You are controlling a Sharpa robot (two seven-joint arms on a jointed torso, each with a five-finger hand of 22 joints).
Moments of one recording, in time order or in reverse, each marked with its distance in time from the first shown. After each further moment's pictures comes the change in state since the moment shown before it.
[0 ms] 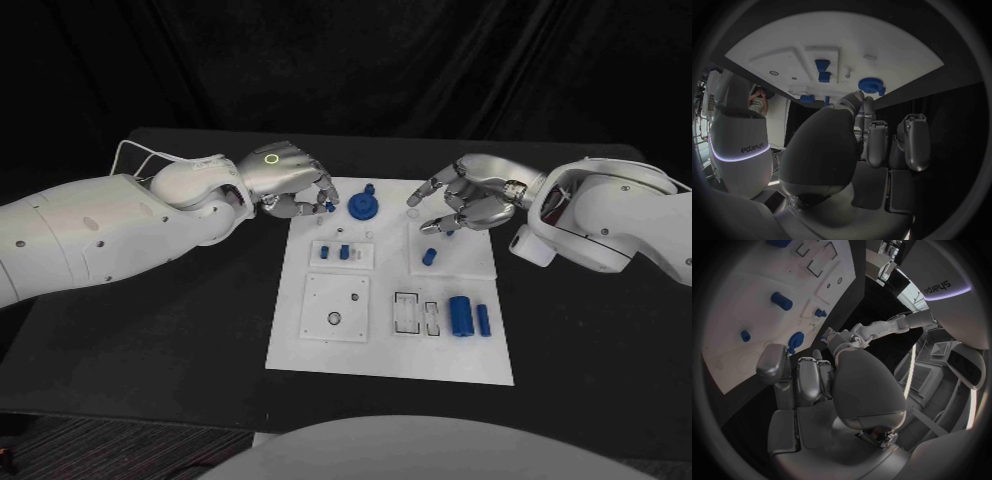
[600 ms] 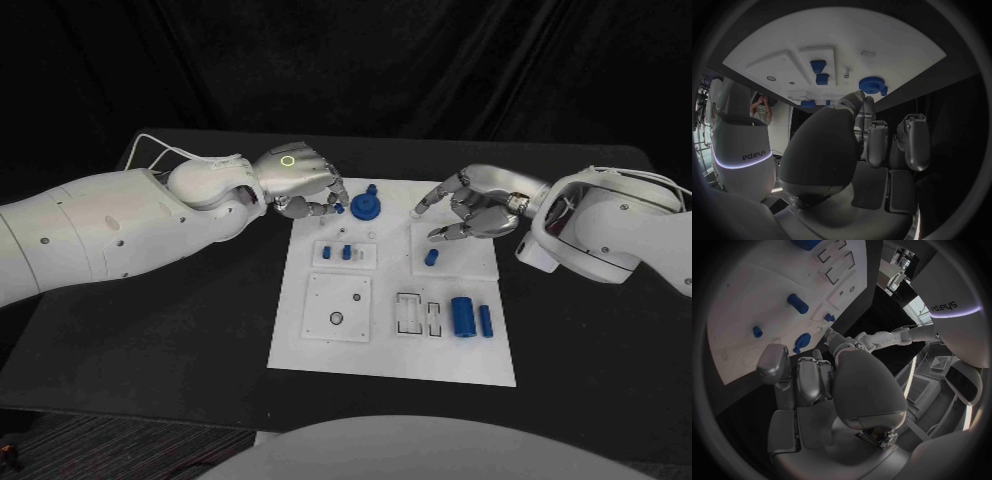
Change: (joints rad) left arm 0.000 0.028 0.000 -0.005 -0.085 0.001 -0.010; left_hand 0.004 -0.004 0.008 -0.008 -0.007 0.000 0.000 0.000 0.000 0.011 -0.004 -0.023 -0.019 0.000 0.000 0.000 0.000 0.000 0.000 0.000 0.000 0.000; right arm -0.028 -0.007 0.000 0.000 -0.115 -0.033 -0.004; right_hand 0.000 0.000 -0.003 0.003 0.004 0.007 0.000 0.004 -0.001 0.000 0.000 0.000 0.000 0.000 0.000 0.000 0.000 0.000 0.000 0.000 0.000 0.000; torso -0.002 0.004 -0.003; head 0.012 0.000
